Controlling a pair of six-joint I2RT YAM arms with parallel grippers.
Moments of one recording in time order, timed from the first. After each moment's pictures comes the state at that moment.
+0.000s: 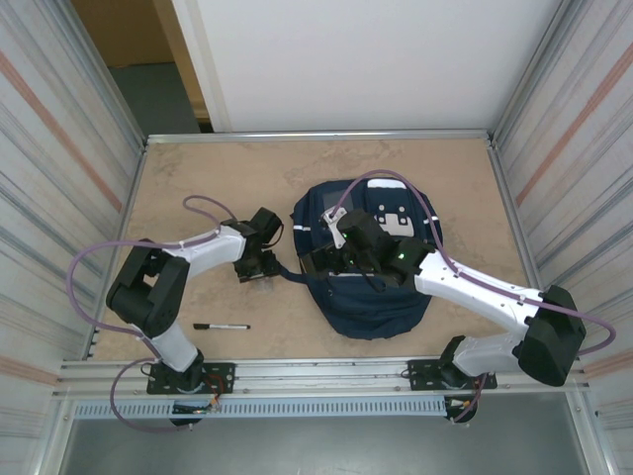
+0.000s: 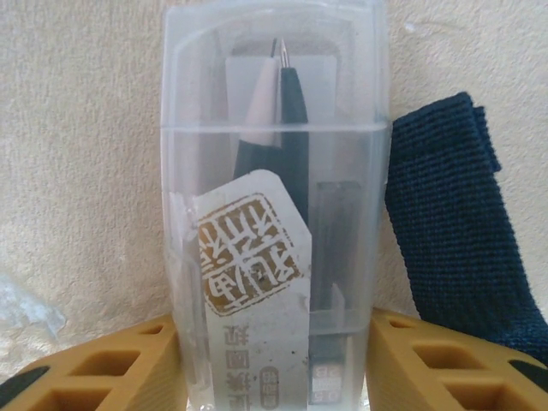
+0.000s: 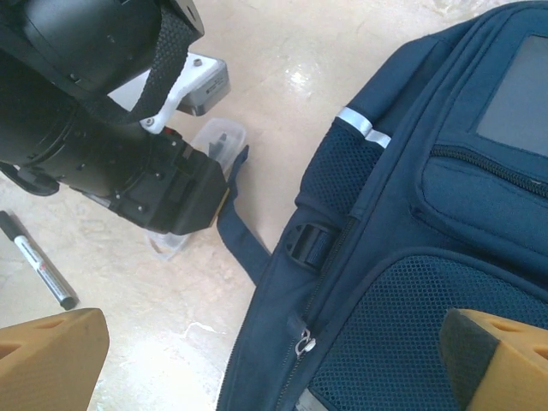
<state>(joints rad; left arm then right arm) -0.55 1.67 0.96 -0.70 -0.06 -0.71 0.91 1.29 0.99 -0.40 0.05 0.31</state>
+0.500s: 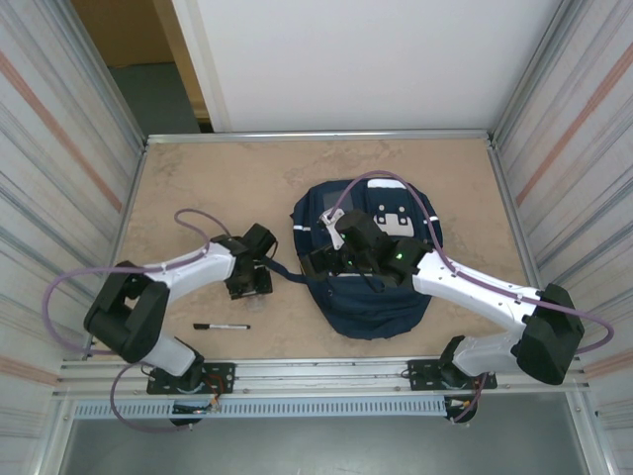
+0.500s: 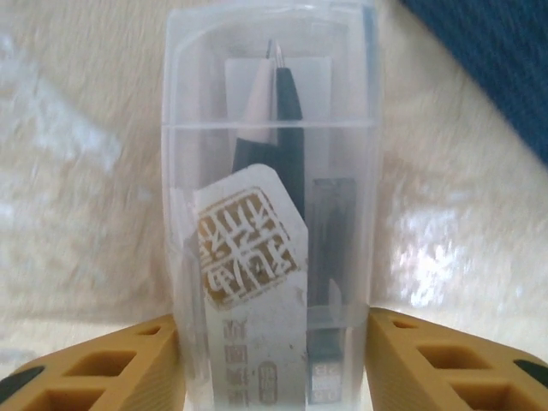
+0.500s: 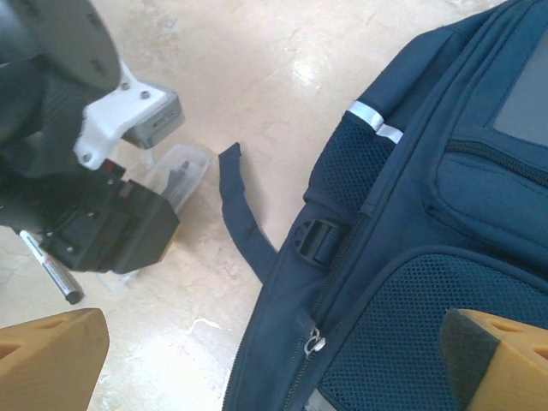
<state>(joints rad) -0.59 1.48 0.80 -0.77 -0.05 -0.73 0.92 1.30 0.99 -0.40 0.03 0.31</state>
